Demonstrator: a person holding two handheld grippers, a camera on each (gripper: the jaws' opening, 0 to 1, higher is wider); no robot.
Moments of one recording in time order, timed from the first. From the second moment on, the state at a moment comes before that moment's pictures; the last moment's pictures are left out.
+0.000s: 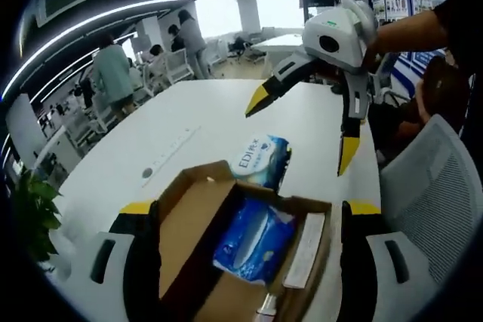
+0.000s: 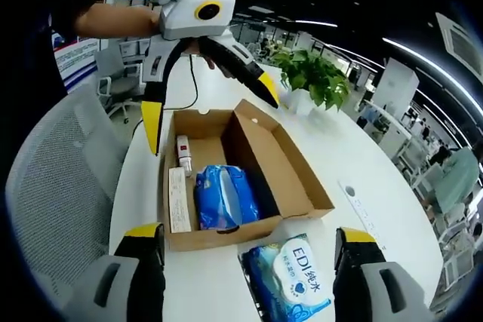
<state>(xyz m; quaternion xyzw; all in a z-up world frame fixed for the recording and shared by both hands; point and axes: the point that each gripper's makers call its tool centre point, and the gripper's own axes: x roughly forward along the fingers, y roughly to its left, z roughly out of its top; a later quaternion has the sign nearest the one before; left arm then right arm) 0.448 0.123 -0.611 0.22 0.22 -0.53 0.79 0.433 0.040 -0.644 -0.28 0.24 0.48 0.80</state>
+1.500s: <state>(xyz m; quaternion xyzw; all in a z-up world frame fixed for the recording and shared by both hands) 0.396 0.214 -0.602 0.14 0.18 -0.43 0.87 0.440 0.097 -0.663 -0.33 0.20 0.49 0.78</state>
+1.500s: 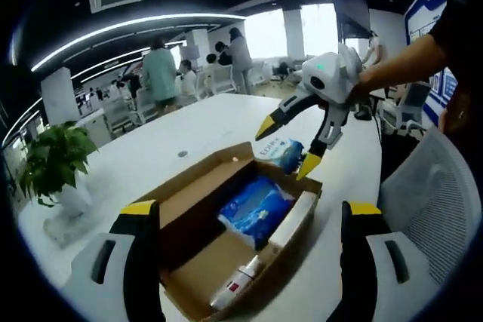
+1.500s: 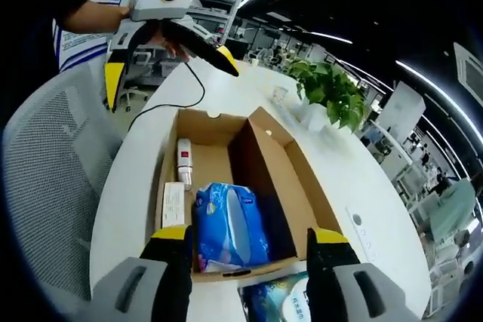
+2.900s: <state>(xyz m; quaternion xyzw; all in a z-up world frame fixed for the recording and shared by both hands) 0.311 0.285 -0.644 0.07 0.21 -0.34 0.91 0.468 0.123 -0.718 -0.38 0.22 0.45 0.78</state>
